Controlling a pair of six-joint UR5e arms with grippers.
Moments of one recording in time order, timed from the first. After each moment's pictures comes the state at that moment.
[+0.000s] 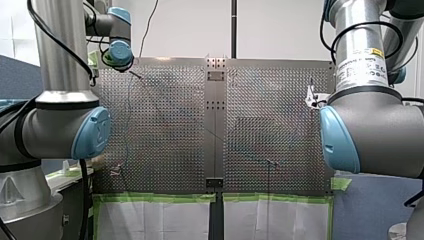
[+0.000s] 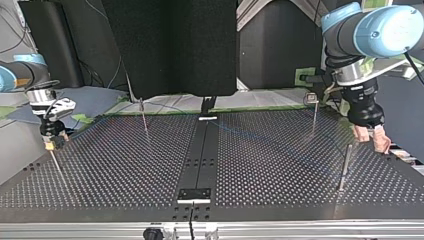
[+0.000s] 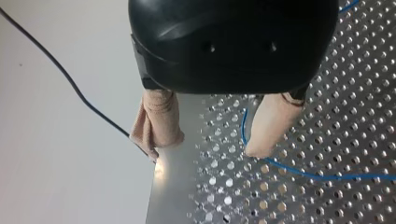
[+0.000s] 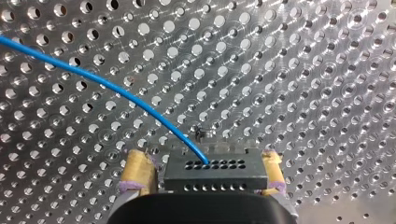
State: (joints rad) left arm 0.06 -1.38 -1.88 -2.94 -1.88 -1.69; right arm 1.51 -1.03 1.45 -0.49 1.08 1.71
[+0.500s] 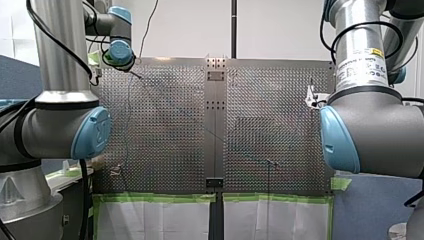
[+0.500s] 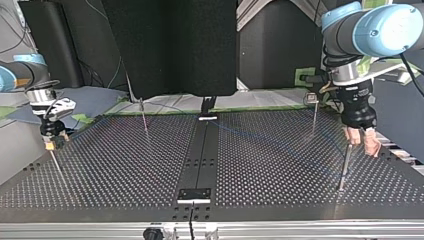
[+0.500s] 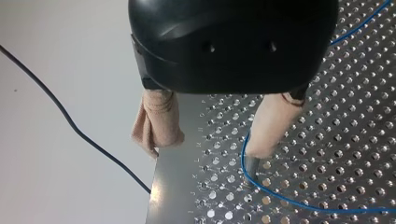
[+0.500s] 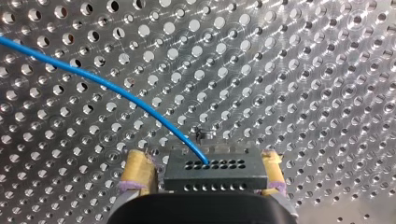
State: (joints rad) left arm 0.05 -1.38 -1.88 -2.94 -1.82 -1.68; right arm 1.51 -1.03 1.45 -0.48 1.08 1.71
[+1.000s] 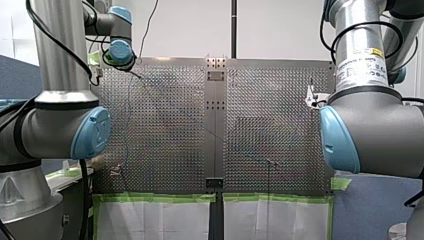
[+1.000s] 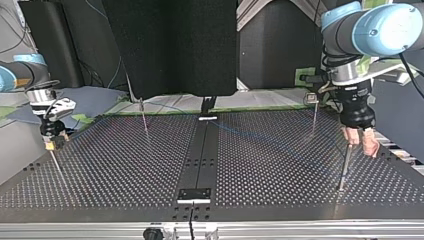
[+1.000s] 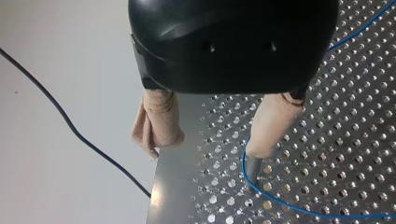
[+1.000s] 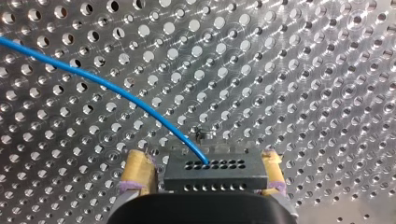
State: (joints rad) left arm 0.05 -1.38 -1.88 -2.94 -1.82 -1.68; right arm 1.51 -1.03 1.45 -0.48 1.08 1.71
